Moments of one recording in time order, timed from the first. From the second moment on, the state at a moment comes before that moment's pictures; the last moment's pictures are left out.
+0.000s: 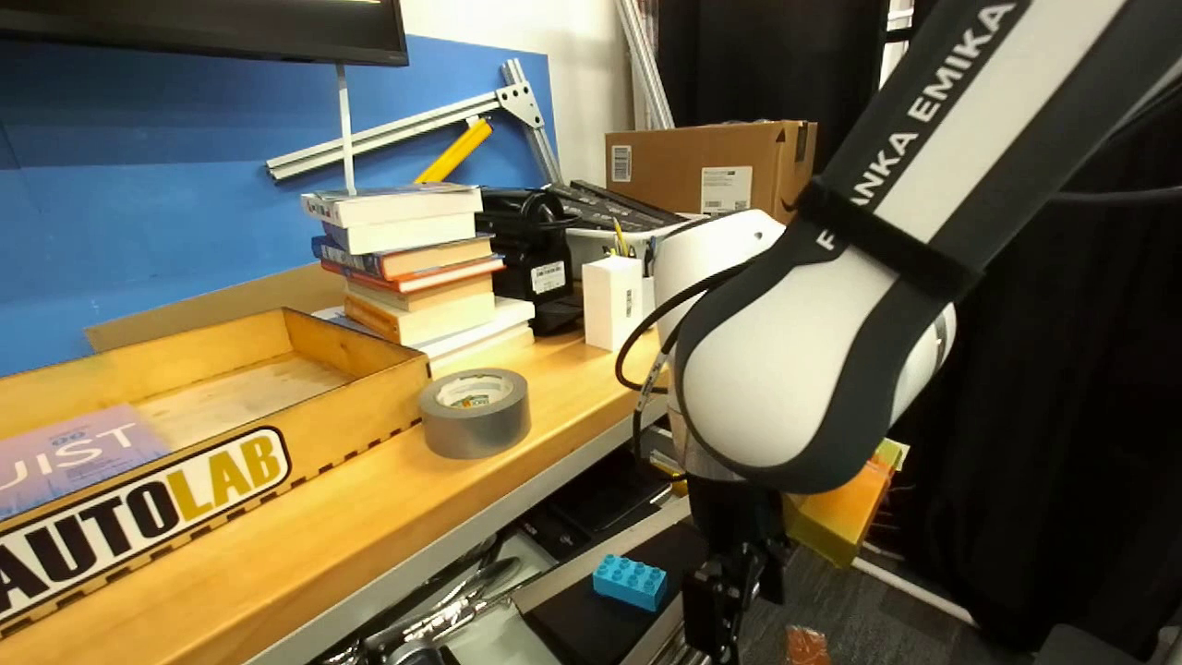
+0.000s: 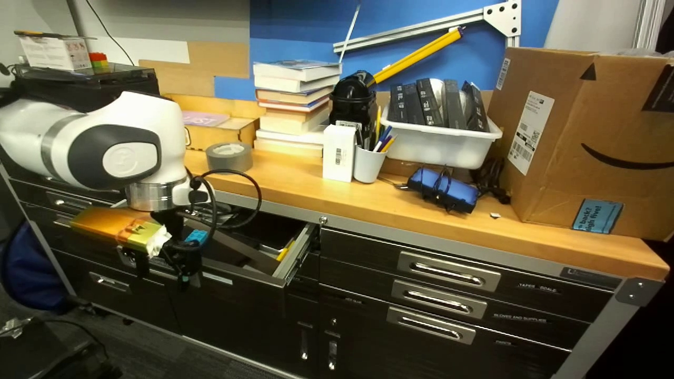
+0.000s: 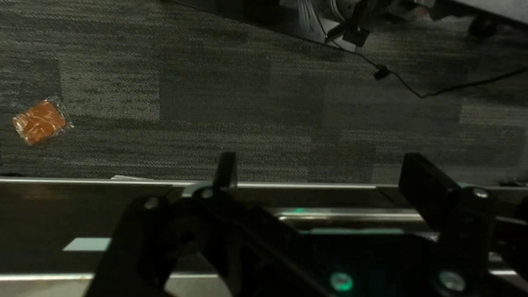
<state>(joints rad) 0.14 -0.04 0.10 -2.72 0.02 2.49 -0.09</state>
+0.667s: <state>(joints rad) 0.13 0.02 0.10 -2.64 0.04 2.62 0.13</state>
